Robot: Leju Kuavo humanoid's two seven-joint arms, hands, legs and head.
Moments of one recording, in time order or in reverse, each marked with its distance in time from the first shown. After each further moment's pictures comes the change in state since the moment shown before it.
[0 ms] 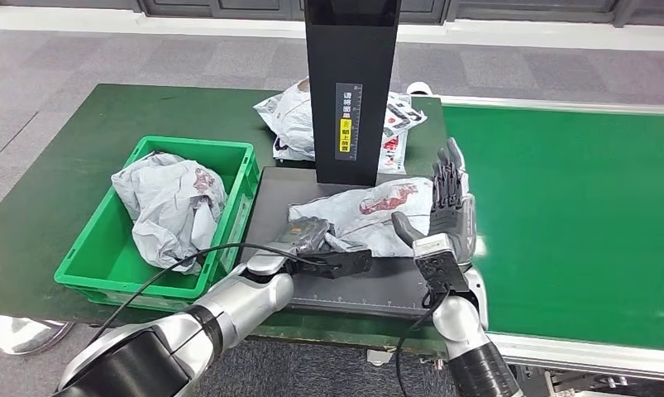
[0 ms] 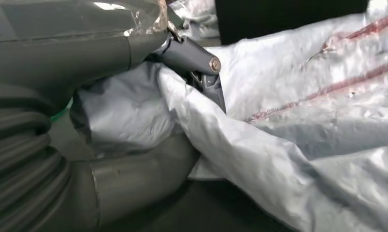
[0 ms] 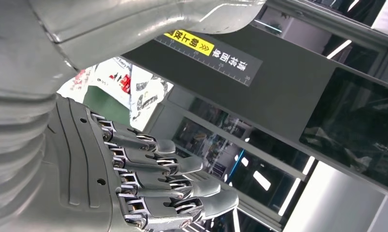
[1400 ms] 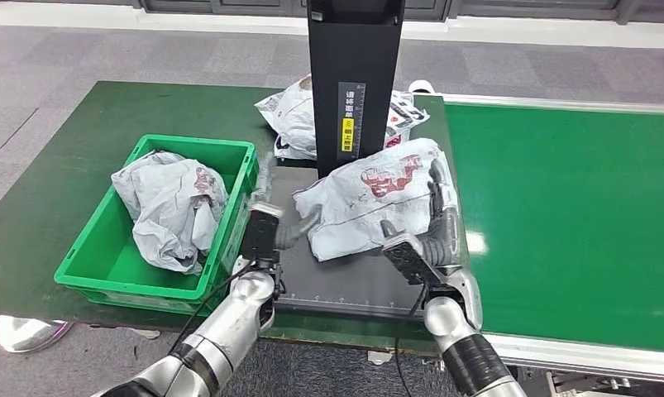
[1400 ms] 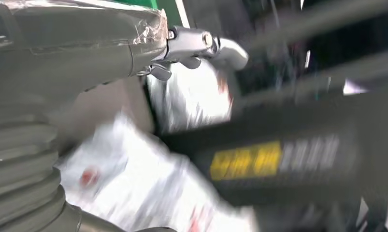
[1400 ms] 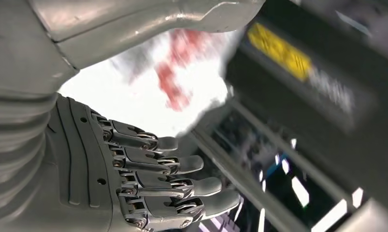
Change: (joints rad) left arm 0.243 -0.025 0.421 -0.373 0.743 0.293 -0.785; right arm -0.072 -0.013 -0.003 0.275 0.152 -0.121 0.051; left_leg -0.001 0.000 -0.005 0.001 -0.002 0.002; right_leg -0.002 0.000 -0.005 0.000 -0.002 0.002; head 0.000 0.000
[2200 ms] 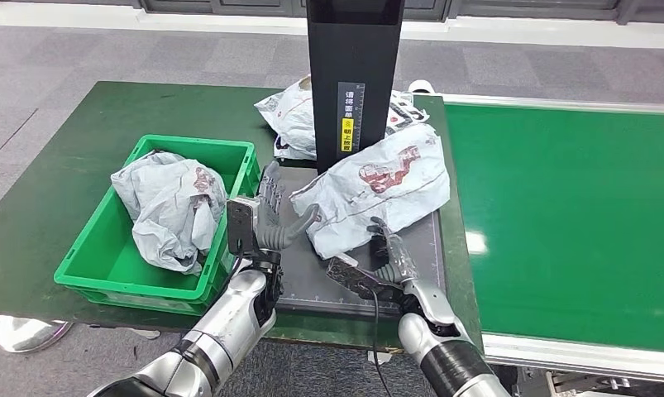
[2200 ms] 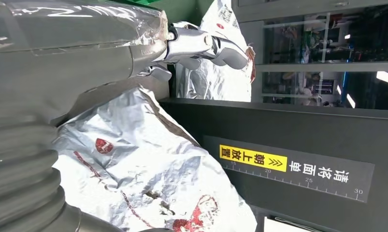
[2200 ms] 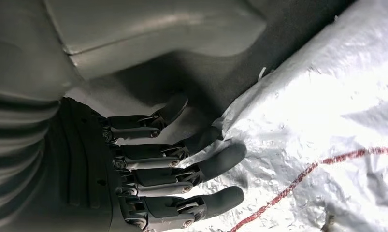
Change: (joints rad) left arm -0.012 -0.008 0.101 0.057 0.242 -0.263 -0.033; right arm -0.041 0.028 0.151 0.183 0.418 0.365 0.540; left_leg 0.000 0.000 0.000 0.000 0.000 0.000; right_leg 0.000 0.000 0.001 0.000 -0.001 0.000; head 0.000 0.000
